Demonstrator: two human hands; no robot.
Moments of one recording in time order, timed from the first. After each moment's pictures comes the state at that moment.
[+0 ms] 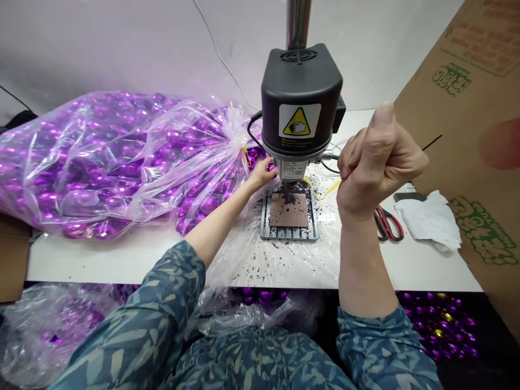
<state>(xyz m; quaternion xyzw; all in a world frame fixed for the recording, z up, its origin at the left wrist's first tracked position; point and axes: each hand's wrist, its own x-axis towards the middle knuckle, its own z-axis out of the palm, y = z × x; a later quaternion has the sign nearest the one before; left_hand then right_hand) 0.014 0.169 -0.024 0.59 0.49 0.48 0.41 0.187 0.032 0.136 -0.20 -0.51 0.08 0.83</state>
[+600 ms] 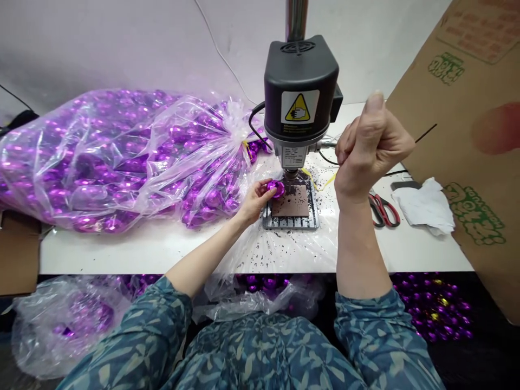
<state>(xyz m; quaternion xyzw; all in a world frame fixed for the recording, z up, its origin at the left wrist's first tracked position) 0.005 0.038 -0.042 0.44 0.41 0.54 0.59 0.188 0.034 0.131 -0.23 -0.54 0.05 0.81</state>
